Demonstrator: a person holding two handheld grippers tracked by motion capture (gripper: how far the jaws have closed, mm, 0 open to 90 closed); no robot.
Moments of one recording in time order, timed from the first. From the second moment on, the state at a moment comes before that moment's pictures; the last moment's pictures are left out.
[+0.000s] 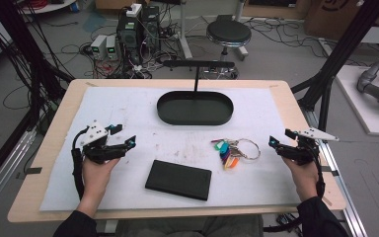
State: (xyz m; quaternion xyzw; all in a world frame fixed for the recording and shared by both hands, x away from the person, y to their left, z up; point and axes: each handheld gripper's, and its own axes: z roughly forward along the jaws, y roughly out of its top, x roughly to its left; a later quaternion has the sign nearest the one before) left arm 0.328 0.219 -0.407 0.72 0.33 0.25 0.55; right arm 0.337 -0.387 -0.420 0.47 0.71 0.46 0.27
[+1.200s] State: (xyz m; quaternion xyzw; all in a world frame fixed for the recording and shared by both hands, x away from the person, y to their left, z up) left arm 0.262 0.188 -0.437 0.82 0.19 0.16 0.51; right arm 0.343 -0.389 -0.420 0.48 0.70 0.46 0.27
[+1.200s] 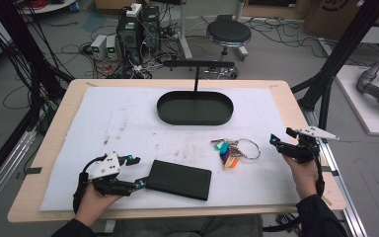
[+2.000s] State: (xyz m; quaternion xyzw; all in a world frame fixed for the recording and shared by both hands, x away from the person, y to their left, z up) left arm 0.253 0.163 -0.456 0.88 0.08 0.20 0.41; right arm 0.343 -0.386 -0.419 0.48 0.70 0.46 0.27
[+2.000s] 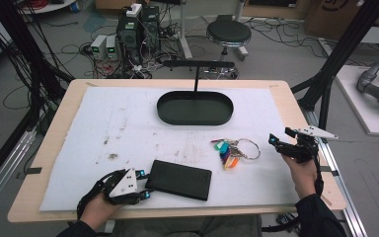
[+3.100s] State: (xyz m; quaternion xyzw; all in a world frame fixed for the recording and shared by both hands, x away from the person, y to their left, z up) left arm 0.297 0.157 -0.408 0.81 0.20 0.13 0.53; right arm 0.334 -0.330 -0.406 0.33 0.74 0.54 0.20
